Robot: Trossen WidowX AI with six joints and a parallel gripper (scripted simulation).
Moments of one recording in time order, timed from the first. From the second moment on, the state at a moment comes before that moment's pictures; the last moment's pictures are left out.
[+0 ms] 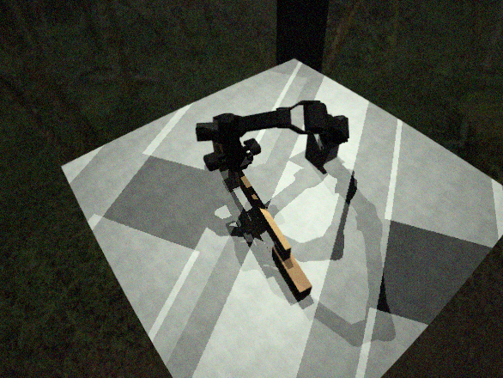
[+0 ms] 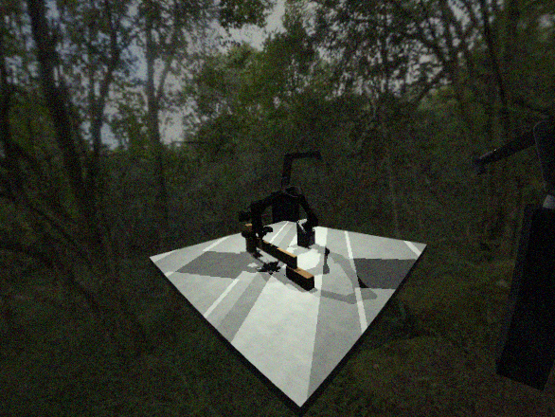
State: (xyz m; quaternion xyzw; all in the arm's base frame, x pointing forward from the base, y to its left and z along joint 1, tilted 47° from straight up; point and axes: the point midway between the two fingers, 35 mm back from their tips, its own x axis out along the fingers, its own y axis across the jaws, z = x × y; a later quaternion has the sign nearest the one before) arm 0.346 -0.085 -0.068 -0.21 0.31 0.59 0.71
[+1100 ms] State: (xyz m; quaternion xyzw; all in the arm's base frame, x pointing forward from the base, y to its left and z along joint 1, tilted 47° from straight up) arm 0.346 -0.087 -0.069 -0.21 0.31 0.59 0.71
